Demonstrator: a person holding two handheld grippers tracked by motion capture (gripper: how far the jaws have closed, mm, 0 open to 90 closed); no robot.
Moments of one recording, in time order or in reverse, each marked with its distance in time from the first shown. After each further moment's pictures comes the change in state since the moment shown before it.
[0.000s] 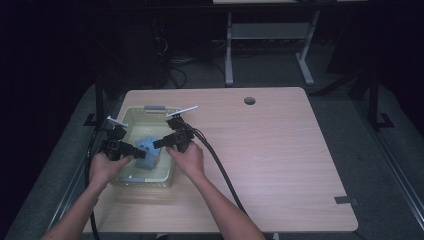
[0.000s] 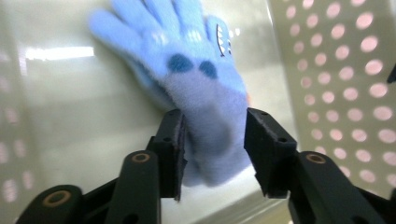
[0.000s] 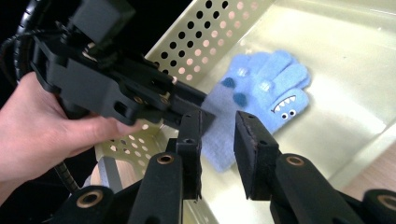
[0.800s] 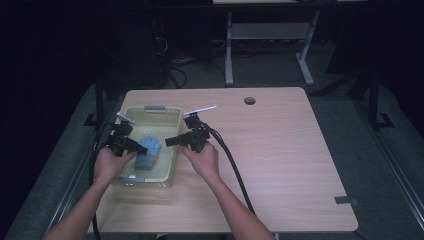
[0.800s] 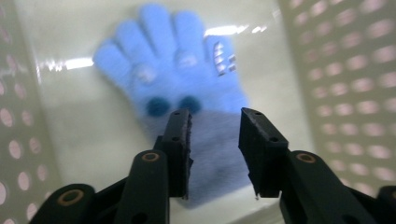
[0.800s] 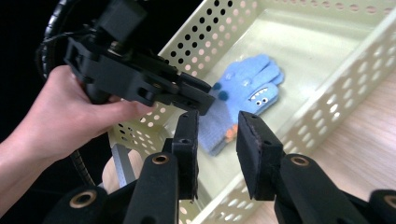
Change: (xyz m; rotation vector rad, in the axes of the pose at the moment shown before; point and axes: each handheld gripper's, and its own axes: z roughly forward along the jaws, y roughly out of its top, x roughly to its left) left arm -0.020 0.014 0.002 0.011 0.099 0.077; right arm -0.013 -0.014 -0.044 -0.067 0.024 0.030
